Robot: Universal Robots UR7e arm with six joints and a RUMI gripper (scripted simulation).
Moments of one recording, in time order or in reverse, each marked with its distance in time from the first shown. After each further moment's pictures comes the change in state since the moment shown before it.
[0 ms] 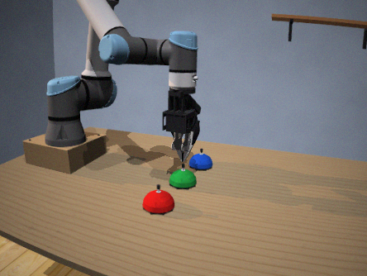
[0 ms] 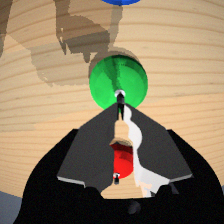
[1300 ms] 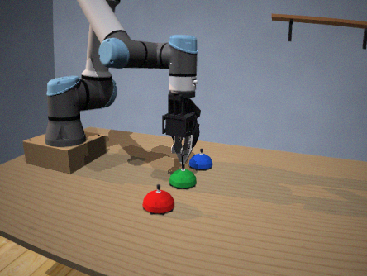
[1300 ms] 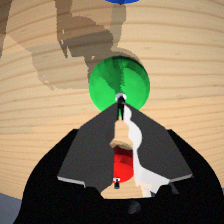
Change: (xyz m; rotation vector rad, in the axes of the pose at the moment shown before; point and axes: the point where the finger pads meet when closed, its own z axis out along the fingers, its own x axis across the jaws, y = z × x) arm 0.000 0.000 0.010 0.000 -0.001 0.000
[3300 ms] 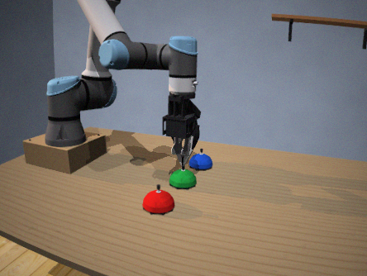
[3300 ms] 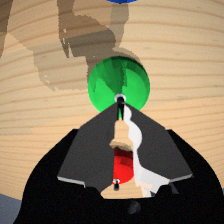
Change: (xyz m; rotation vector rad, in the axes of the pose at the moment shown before) arm 0.001 0.000 0.003 0.000 0.002 0.000
